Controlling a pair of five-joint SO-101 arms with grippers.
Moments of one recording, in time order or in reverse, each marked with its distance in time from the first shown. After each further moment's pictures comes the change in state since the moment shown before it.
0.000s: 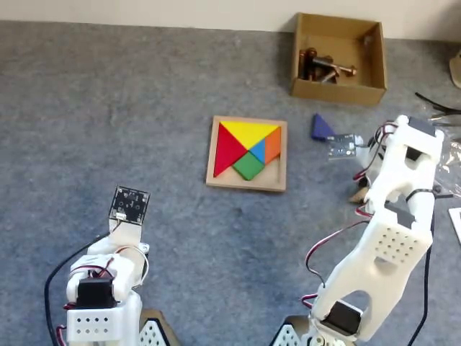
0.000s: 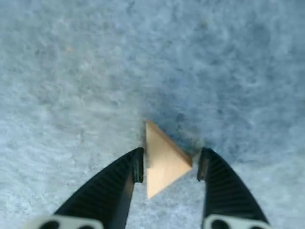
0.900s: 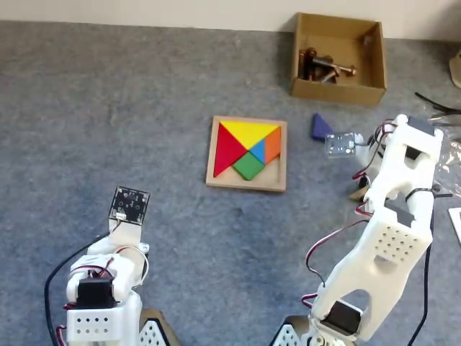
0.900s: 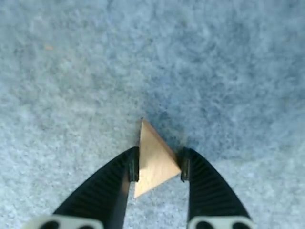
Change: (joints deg) left arm 0.0 0.0 0.0 0.0 0.0; right arm 0.8 0.4 0.0 -1.3 -0.6
